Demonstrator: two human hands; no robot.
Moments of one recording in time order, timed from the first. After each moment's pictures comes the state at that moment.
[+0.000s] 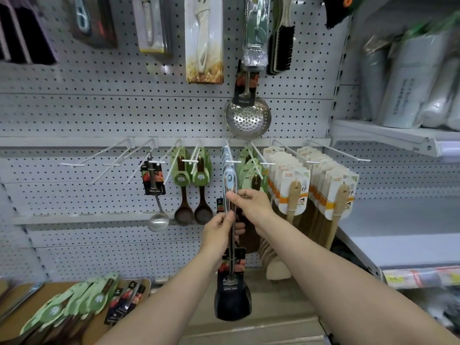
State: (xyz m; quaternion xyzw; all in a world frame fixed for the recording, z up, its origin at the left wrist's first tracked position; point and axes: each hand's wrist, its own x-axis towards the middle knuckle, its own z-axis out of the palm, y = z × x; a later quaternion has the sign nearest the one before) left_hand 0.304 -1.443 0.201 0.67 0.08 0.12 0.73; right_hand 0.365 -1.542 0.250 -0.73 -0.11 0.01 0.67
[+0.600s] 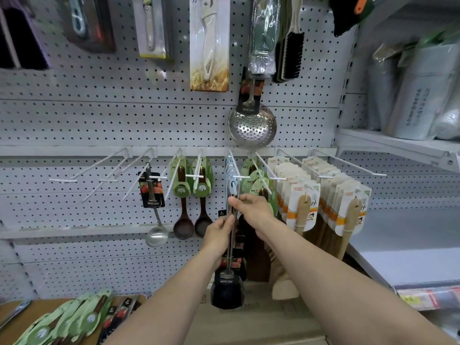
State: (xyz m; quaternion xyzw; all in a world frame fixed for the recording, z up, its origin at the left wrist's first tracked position) left_hand 0.368 -1.413 0.196 0.72 0.11 0.09 0.67; right_hand 0.417 -1.520 0.251 -0.77 -0.07 0.01 0.64
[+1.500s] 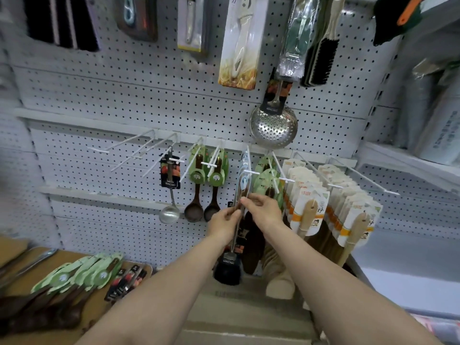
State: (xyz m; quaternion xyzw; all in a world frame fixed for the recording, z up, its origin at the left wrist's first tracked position) left_hand 0.345 -1.425 0.211 0.77 0.17 0.14 0.60; right_hand 0.388 -1.537 0.257 -0.81 -0.09 0.00 0.57
